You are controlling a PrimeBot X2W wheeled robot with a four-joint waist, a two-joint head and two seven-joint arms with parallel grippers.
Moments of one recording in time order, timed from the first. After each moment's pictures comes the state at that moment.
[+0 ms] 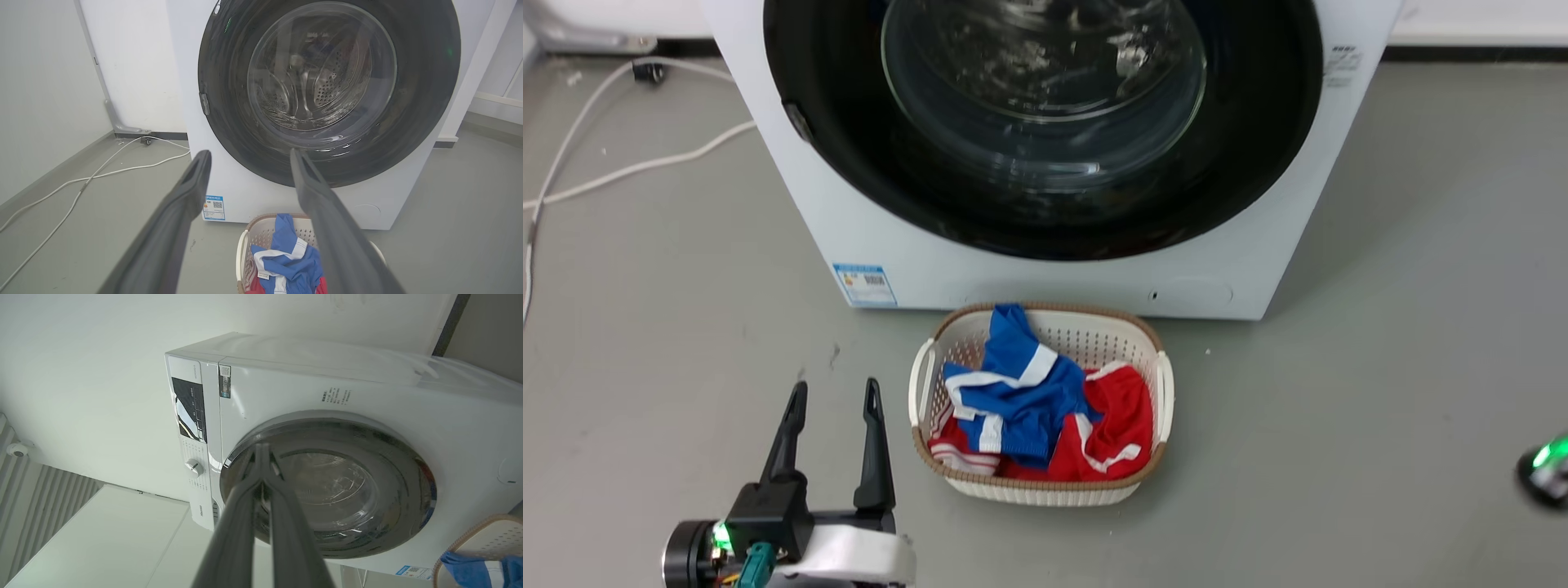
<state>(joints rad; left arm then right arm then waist) 0.04 0.05 -0.08 0.00 -0.10 0.09 -0.26 -0.07 -0.16 -0.26 -0.02 1.68 0.13 0.11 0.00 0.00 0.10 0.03</state>
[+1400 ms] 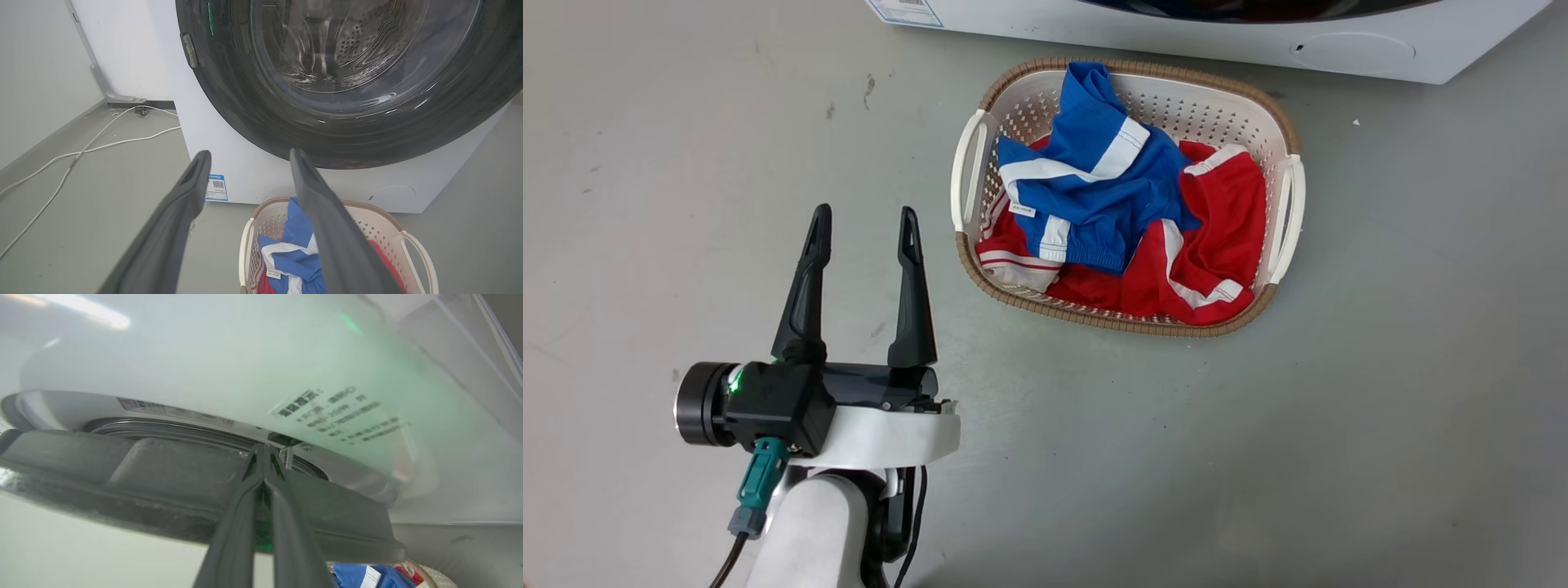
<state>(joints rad) -0.23 0.05 -0.19 -0.11 -0.12 0.13 -0.26 -1.20 -0.54 0.05 0.64 1.44 0.13 0.51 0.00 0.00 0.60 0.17</state>
